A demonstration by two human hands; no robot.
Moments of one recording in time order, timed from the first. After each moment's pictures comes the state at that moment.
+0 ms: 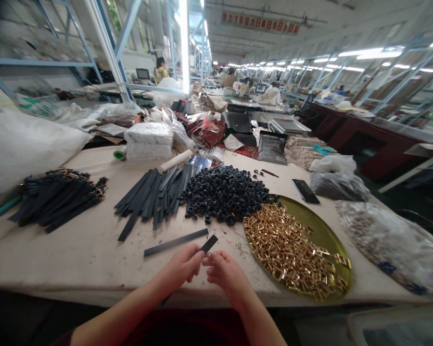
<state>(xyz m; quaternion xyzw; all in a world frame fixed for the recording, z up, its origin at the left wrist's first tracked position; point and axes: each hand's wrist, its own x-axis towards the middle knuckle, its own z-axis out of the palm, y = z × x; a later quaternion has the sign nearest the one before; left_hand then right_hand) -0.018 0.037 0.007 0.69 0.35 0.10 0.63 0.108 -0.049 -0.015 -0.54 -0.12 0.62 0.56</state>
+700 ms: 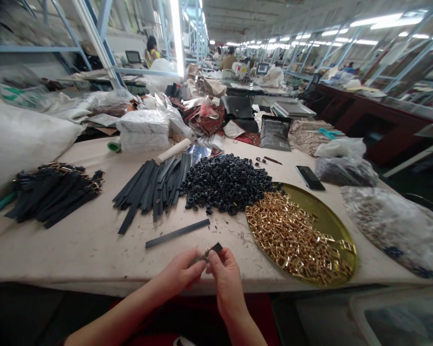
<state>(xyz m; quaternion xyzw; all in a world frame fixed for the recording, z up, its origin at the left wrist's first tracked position) -0.030 0.025 0.000 0.69 0.33 0.03 0.65 0.067 -0.056 -0.028 -0.56 -0.08 0.47 0.68</state>
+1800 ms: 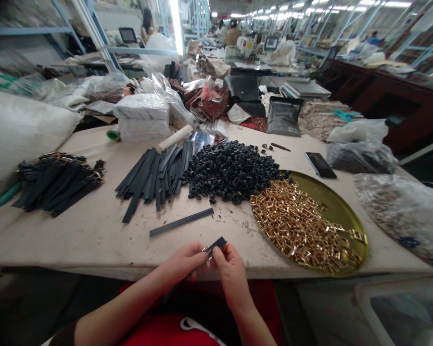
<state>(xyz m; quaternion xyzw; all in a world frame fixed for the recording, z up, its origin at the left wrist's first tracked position) -0.027 0.021 0.001 0.57 0.40 -0.02 0.72 0.071 -0.066 -0.027 -0.63 -0.15 0.48 0.60</state>
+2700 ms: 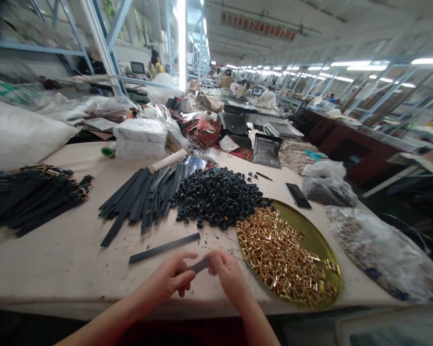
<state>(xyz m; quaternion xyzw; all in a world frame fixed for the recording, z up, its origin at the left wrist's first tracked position) -0.022 0.041 0.001 0.64 0.31 0.08 0.70 0.139 -0.039 -0.009 -0.68 -0.42 0.39 0.46</state>
